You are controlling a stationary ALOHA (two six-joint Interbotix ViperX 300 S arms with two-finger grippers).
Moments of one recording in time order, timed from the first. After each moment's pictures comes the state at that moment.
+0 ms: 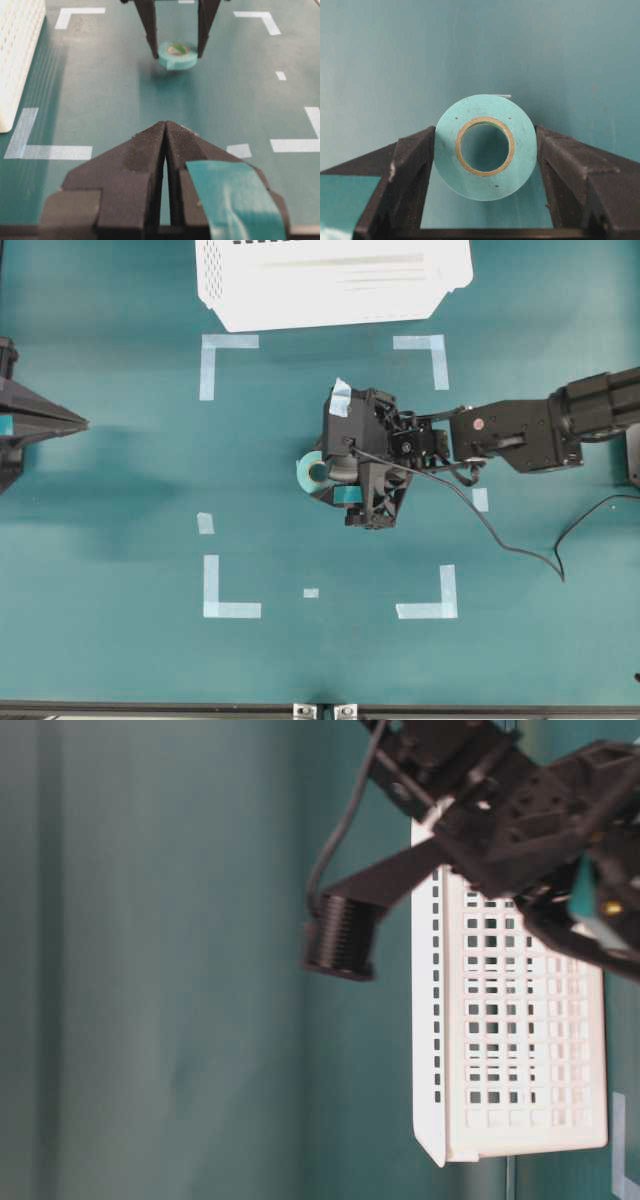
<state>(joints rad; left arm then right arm) -0.02 -1.45 1.55 -0.03 0.09 0.00 0.07 0.23 0.57 0.00 -0.09 0.32</state>
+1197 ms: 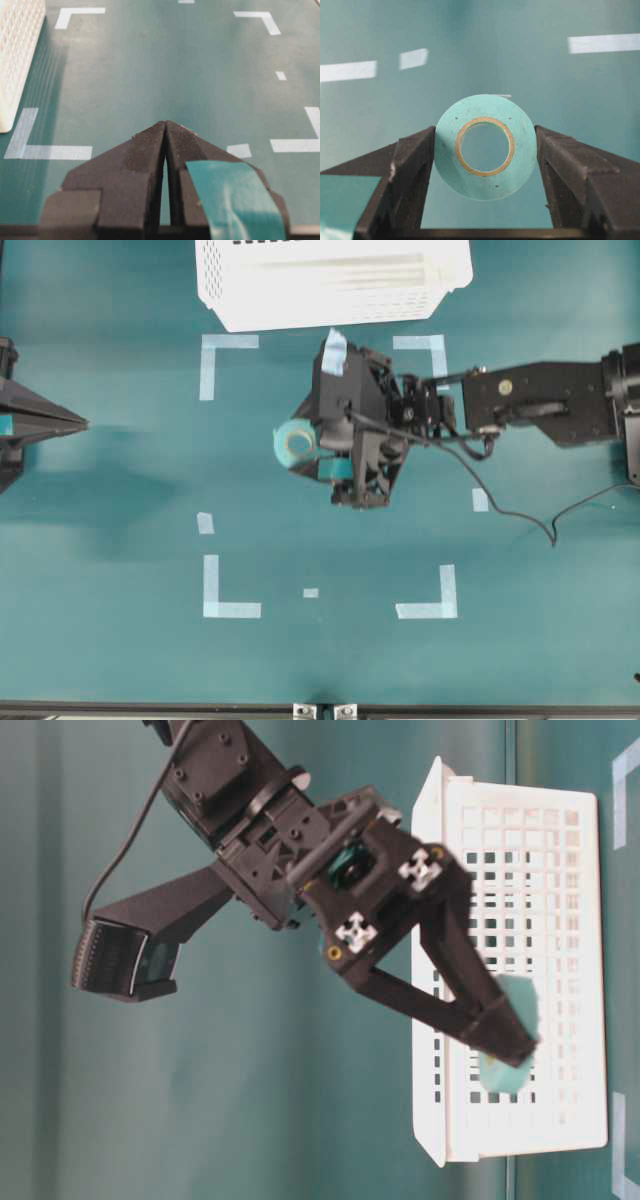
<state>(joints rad) -0.02 -1.45 1.55 -0.03 0.09 0.00 0.03 0.06 0.44 -0.04 0.15 0.32</state>
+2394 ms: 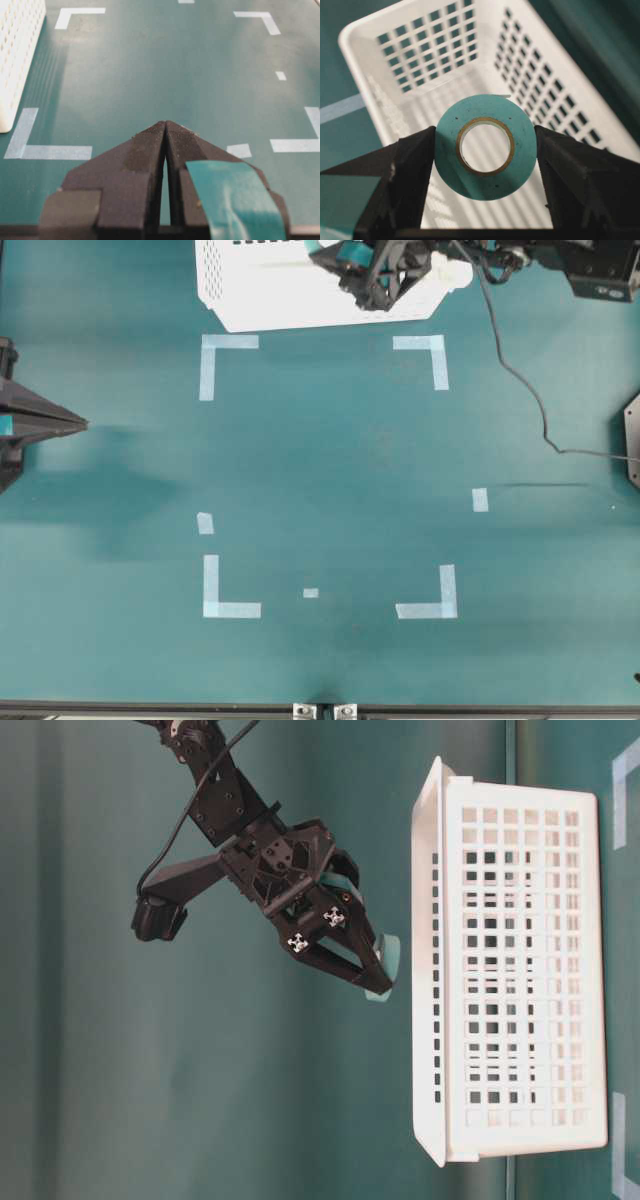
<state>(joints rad) -0.02 -1.45 1.55 -0.03 0.09 0.00 -0.40 0.01 0.44 -0.10 0.09 0.31</state>
